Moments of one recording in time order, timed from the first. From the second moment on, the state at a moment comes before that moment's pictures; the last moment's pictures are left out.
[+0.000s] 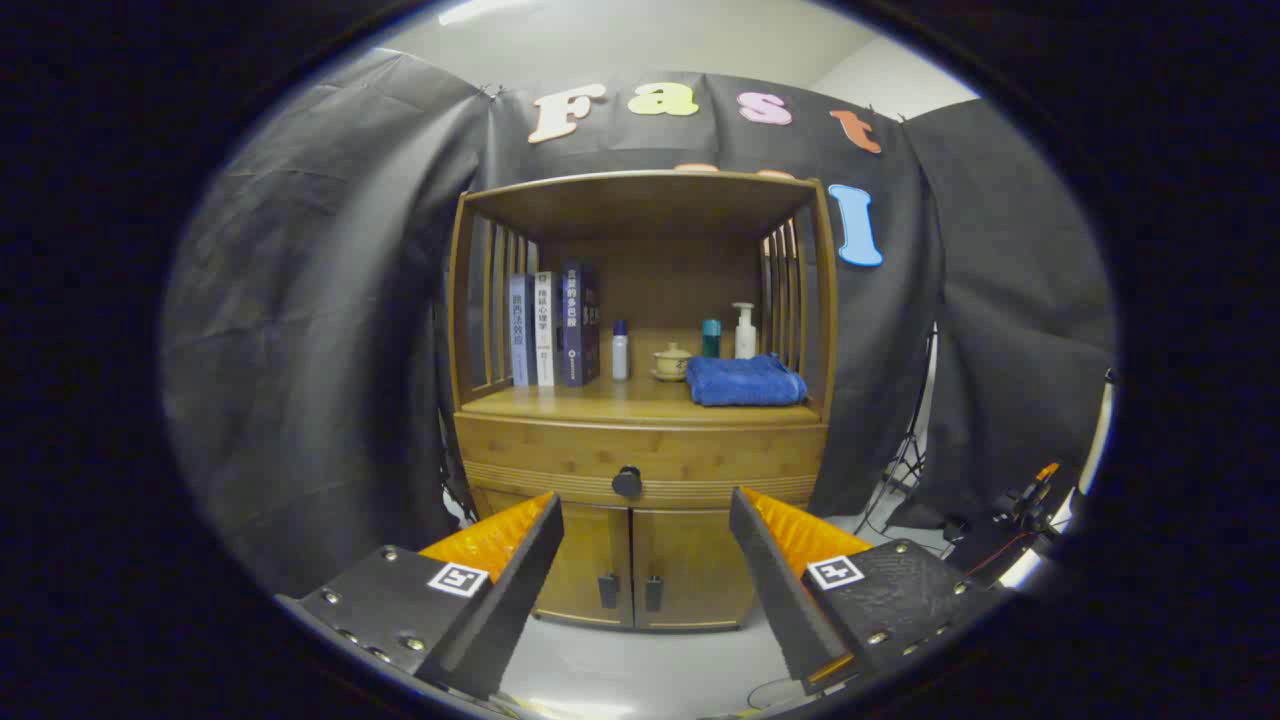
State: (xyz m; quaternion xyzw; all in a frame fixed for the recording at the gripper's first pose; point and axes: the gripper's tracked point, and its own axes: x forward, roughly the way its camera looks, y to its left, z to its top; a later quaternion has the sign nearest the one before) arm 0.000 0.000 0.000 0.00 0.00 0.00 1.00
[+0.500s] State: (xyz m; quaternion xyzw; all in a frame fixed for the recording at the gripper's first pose) arm 0.020 0.050 -0.003 -0.01 0.00 0.02 1.00
